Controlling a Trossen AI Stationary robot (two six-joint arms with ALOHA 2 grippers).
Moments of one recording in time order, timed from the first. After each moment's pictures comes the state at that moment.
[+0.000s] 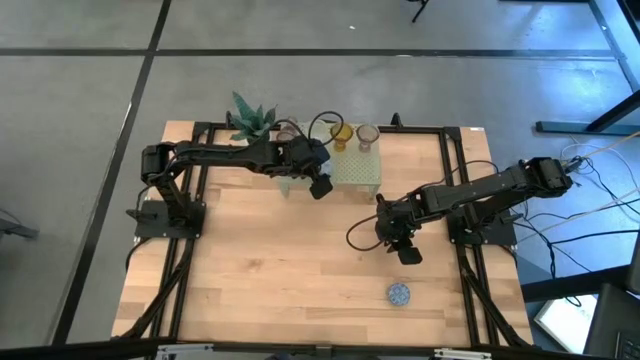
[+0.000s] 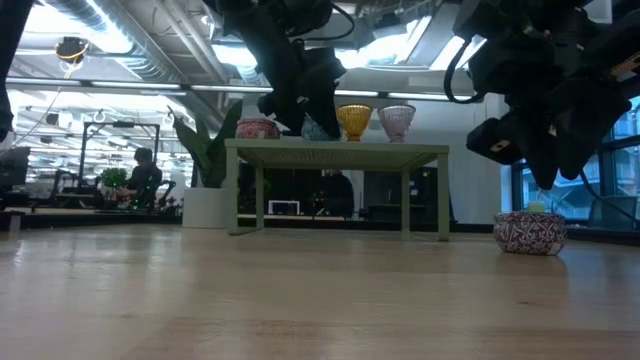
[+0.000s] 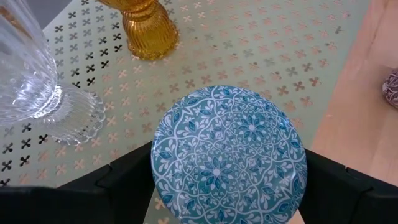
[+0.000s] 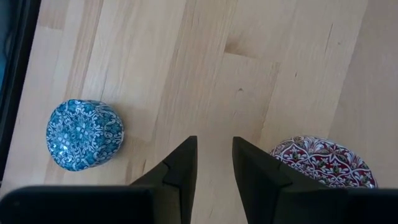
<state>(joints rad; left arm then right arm) 0.22 1.72 1.34 -0.48 -0.25 -0.22 0.16 1.36 0.76 -0.60 -0.32 0.00</state>
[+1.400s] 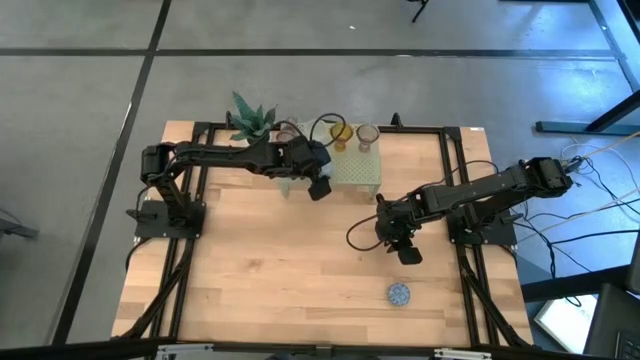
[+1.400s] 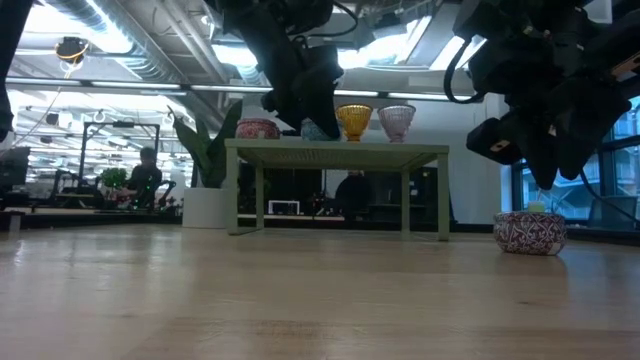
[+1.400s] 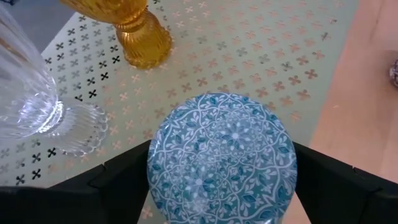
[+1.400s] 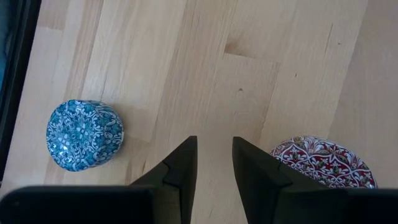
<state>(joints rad) 0.20 1.72 1.34 -0.48 -0.28 -0.14 0.16 1.36 0.76 -0.60 -0.32 0.00</state>
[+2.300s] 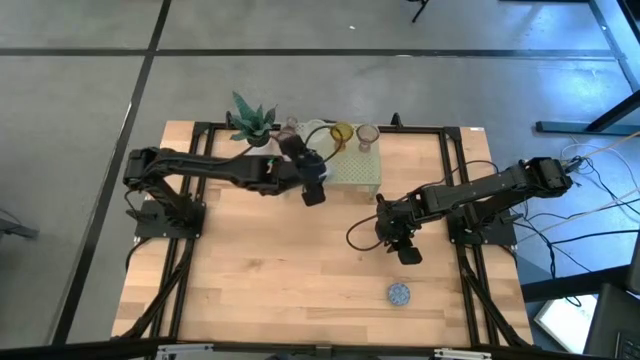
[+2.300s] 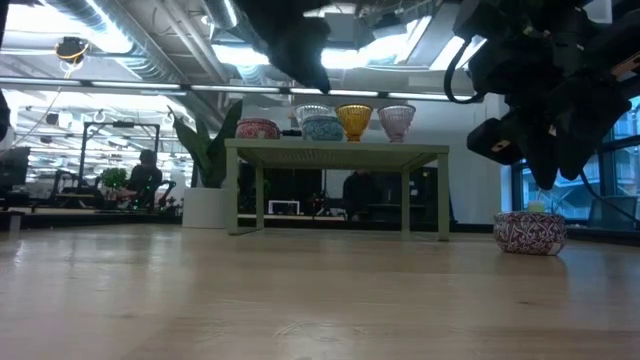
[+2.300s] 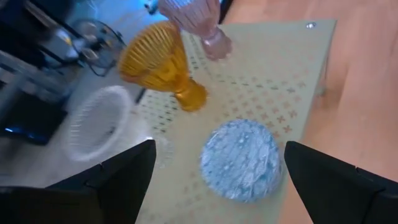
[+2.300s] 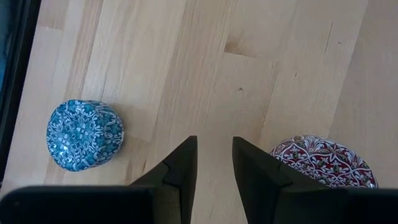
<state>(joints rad) 0.03 1.60 1.34 -0.49 -0.64 0.01 0.16 1.36 0.76 -0.60 -0.32 0.00</state>
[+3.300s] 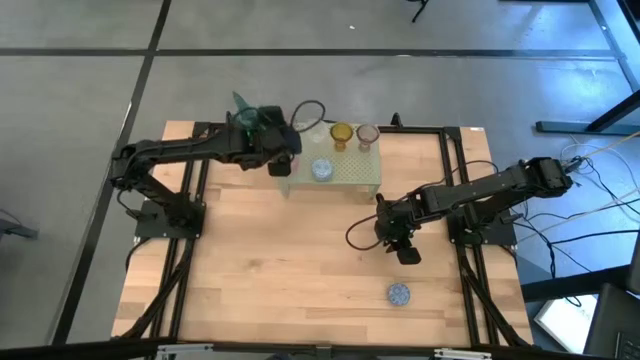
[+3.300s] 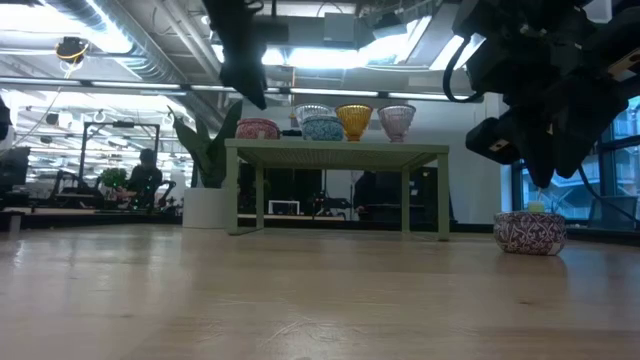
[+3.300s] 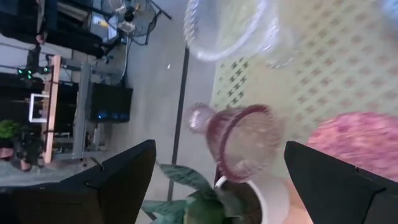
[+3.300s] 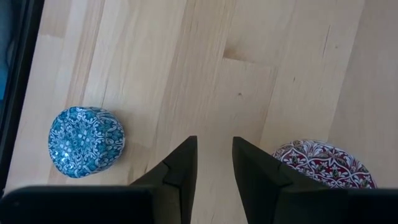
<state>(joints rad) 0.25 1.48 1.34 -0.77 -0.70 0.44 0.16 1.36 0.76 -0.58 -0.32 0.02</state>
